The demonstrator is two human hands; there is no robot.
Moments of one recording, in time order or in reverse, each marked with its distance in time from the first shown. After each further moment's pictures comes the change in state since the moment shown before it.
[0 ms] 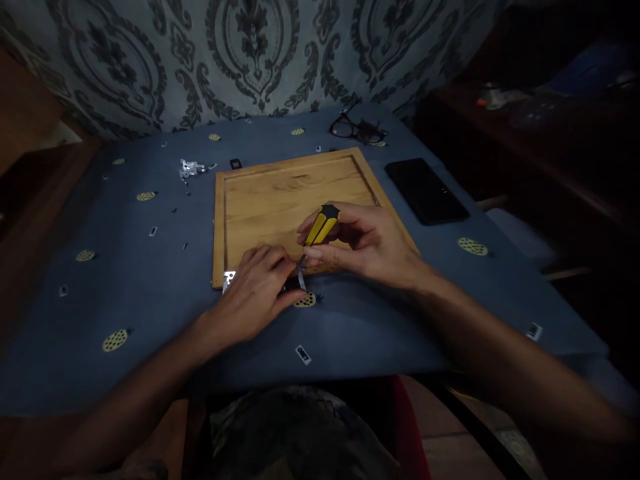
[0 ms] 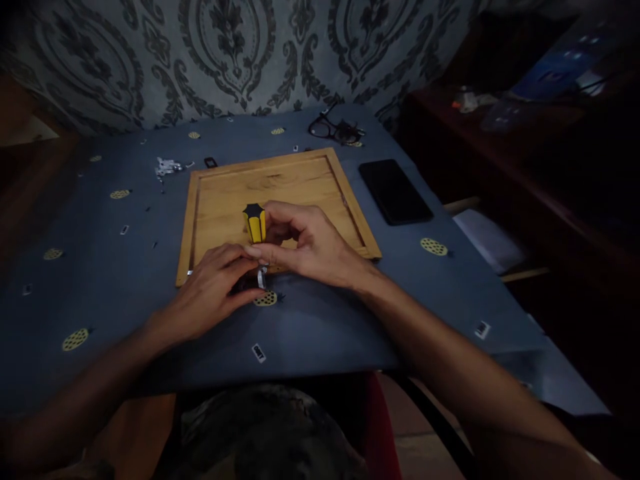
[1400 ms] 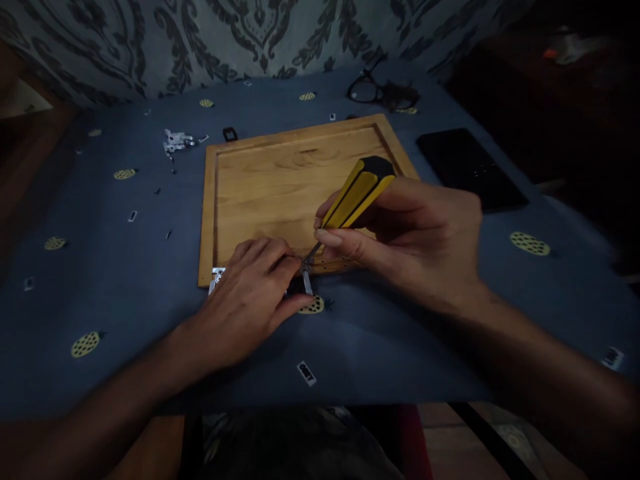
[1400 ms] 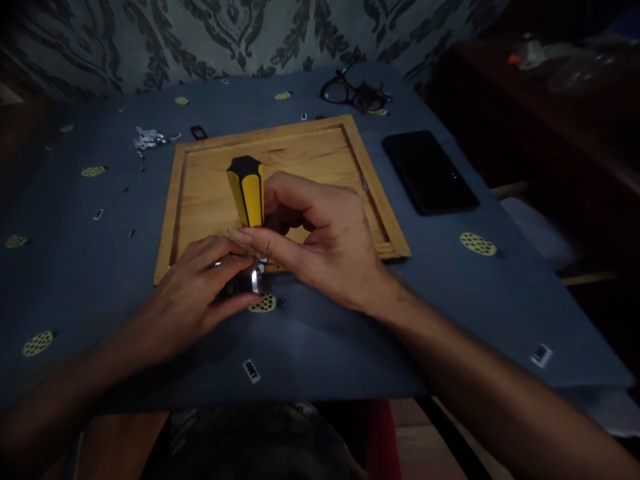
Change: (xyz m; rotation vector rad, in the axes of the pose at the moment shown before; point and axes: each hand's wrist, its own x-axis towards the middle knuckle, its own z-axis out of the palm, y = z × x) left_hand 0.002 0.006 -0.002 0.041 0.046 0.054; right_hand -0.012 0.002 0.007 -0.252 0.261 0.018
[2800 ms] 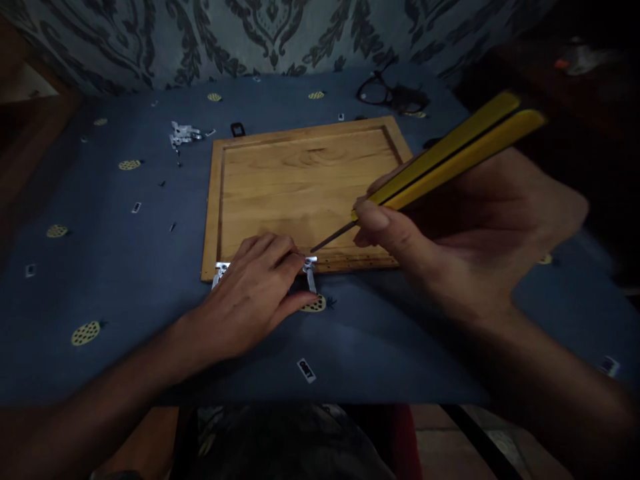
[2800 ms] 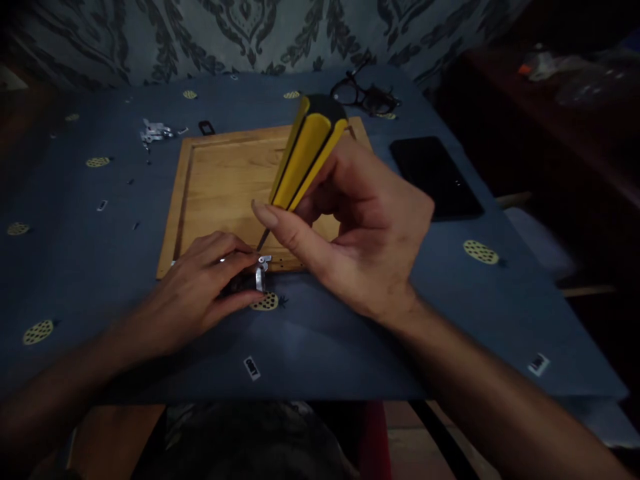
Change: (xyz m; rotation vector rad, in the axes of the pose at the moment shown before) left_hand 0.001 0.001 -0.003 -0.041 -0.020 -0.022; right_hand -0.001 -0.011 0.001 -0.059 0.246 -0.120
